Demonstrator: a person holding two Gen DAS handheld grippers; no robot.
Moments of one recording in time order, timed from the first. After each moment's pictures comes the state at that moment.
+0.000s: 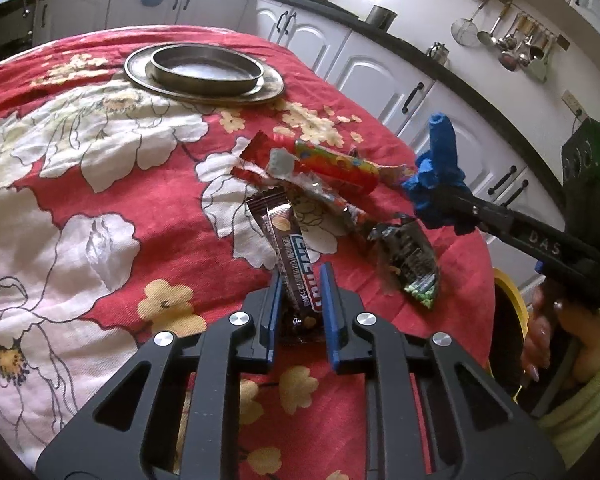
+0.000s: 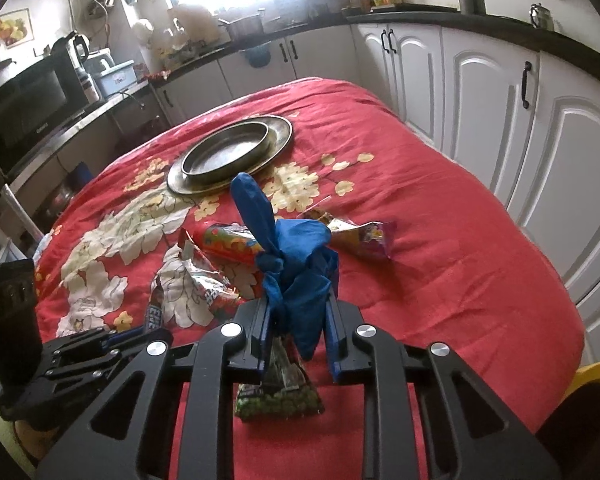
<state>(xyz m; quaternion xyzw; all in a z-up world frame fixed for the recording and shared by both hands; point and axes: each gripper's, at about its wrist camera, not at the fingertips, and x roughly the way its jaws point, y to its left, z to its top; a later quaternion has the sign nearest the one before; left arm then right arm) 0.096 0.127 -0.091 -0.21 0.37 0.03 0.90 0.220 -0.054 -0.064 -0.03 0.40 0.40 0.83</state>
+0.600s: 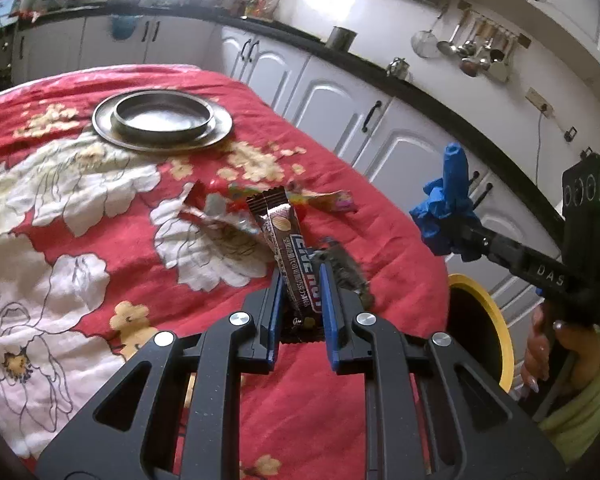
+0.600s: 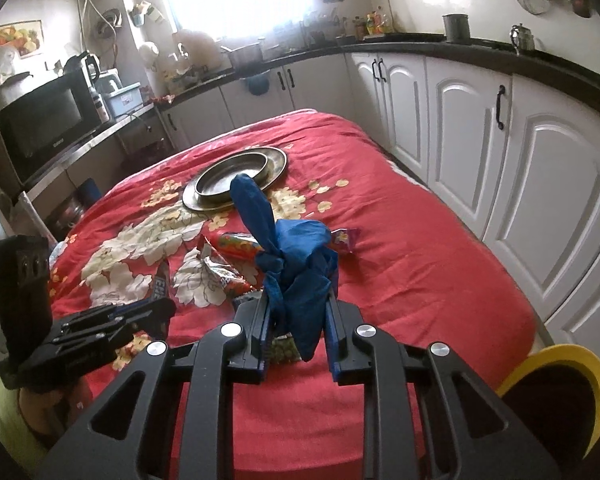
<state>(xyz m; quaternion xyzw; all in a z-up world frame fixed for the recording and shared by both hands) 0.082 0.097 -0.051 -0.19 0.32 -0.01 0.93 0.185 -0.117 -0.026 -0.02 0.36 0.39 0.85</state>
